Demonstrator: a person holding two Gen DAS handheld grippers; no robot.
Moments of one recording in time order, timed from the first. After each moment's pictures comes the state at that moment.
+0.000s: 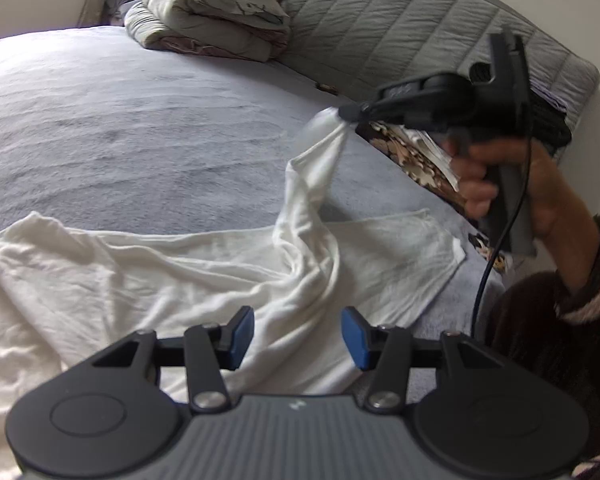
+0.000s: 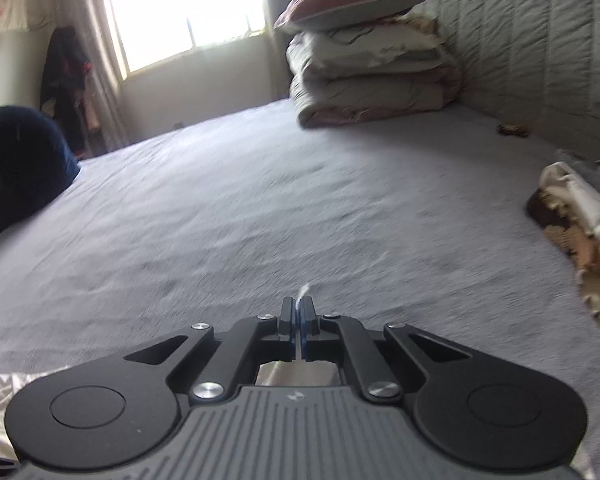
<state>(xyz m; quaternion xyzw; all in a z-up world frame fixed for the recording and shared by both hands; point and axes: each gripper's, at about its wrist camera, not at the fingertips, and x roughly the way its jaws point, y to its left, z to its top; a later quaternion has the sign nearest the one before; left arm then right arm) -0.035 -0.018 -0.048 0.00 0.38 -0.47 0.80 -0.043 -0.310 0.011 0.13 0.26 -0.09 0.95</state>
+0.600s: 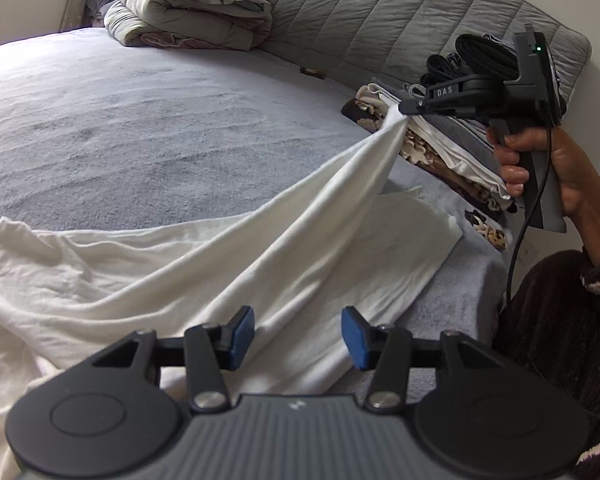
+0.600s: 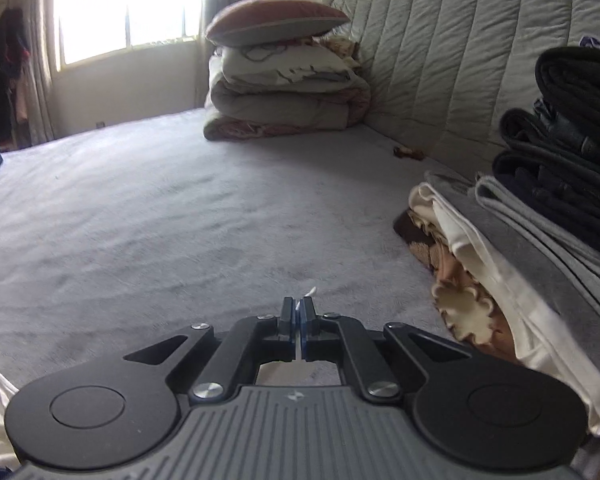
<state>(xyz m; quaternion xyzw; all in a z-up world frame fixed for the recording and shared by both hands) -0.042 -0.037 -0.055 0.03 0.38 -0.48 0.79 -0.077 -0.360 0.003 0.07 0.28 -0.20 0.93</state>
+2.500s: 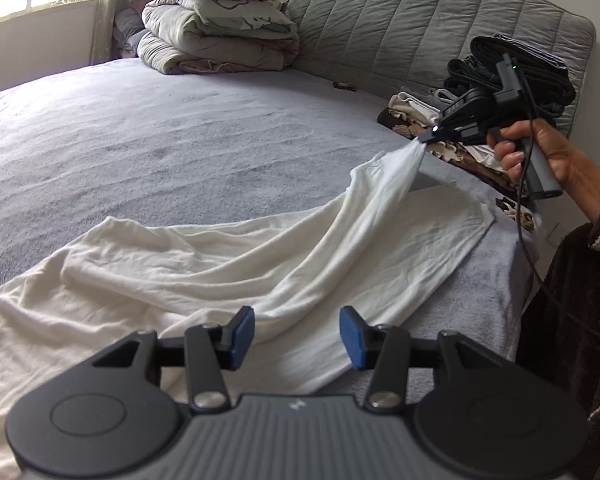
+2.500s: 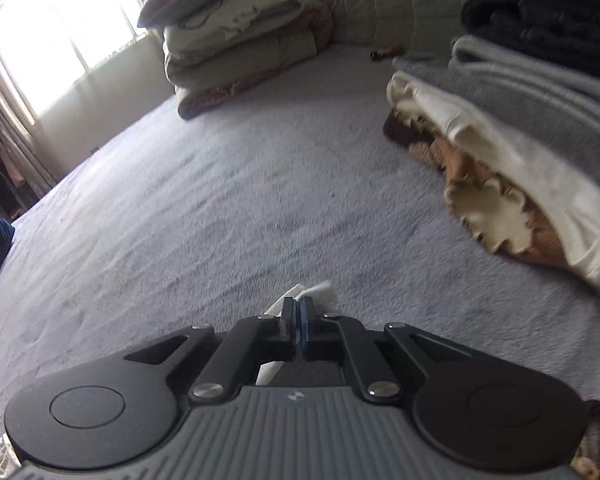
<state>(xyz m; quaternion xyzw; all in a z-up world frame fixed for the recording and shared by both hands) -0.055 0.028 -0.042 0.08 0.34 -0.43 0.83 -0.091 -0.404 -0.010 0.26 0.31 -0.18 0.90</state>
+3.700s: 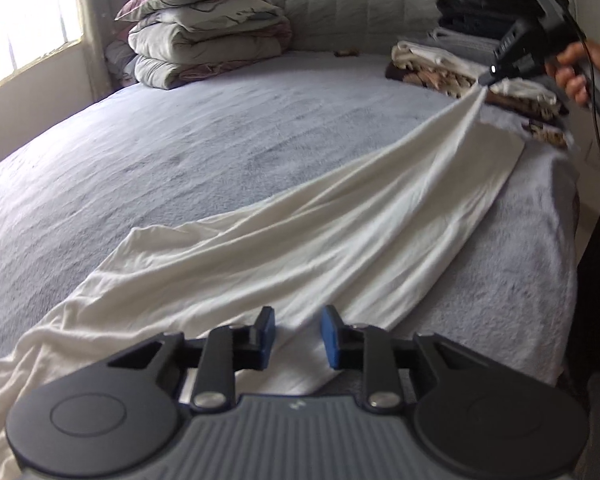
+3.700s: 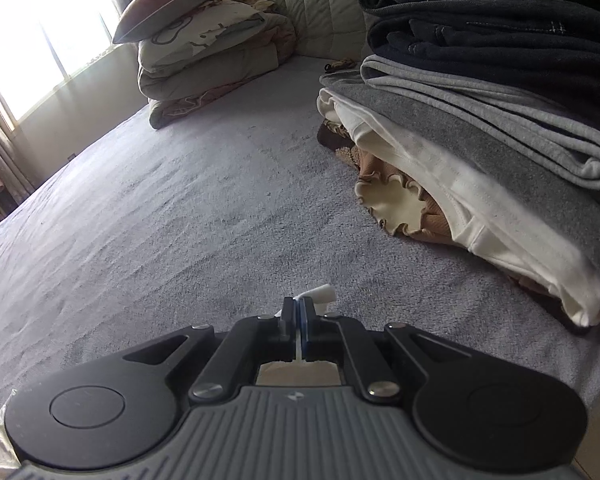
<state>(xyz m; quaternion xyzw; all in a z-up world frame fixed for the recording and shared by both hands) -0.069 0.014 -0.059 0.21 0.30 -0.39 0.84 -0.149 -0.427 -0.011 0.25 0.31 -0.22 0.89</state>
